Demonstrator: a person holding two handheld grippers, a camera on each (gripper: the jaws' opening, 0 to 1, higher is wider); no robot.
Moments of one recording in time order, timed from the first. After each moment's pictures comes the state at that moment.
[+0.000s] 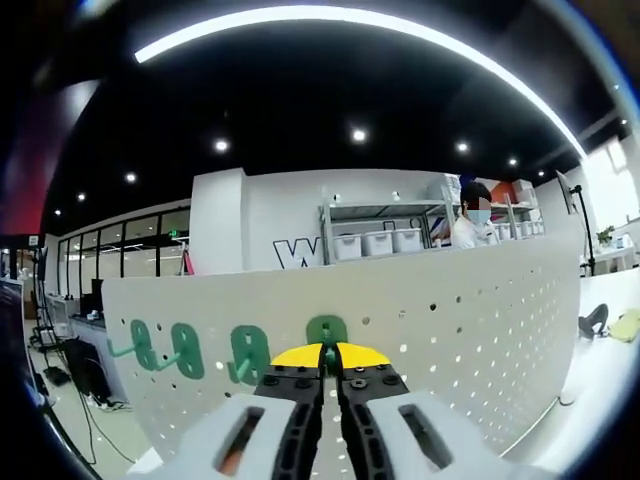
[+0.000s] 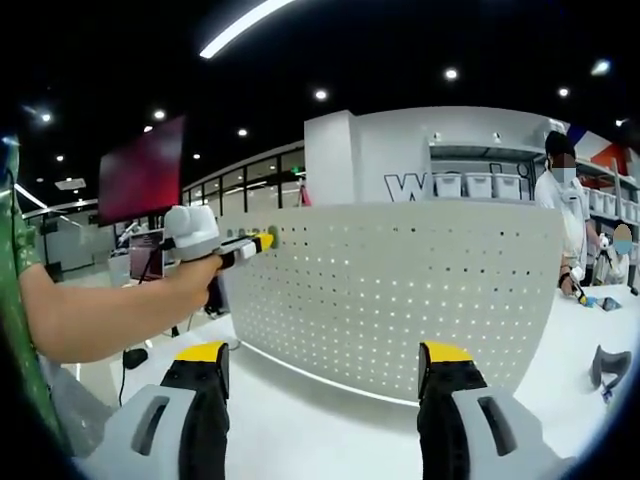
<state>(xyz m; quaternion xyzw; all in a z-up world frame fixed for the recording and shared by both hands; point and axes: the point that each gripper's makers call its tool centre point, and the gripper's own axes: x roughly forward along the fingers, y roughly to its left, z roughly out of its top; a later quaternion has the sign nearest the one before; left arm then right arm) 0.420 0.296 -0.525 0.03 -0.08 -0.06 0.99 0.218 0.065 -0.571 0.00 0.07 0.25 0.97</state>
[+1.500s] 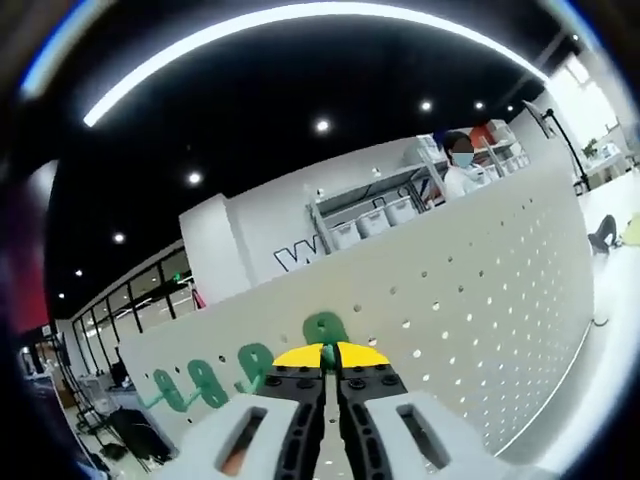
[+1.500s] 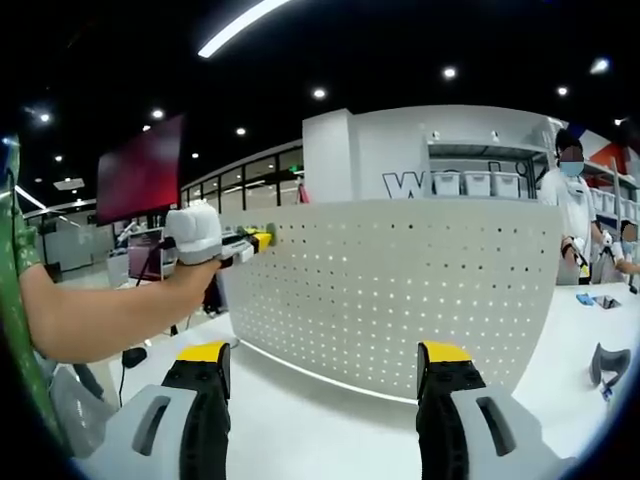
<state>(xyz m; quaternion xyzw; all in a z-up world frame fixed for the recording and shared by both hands) 0.420 0.292 -0.525 0.20 -0.08 -0.05 0.98 0.218 0.064 -0.575 0.00 0.07 0.25 0.97</state>
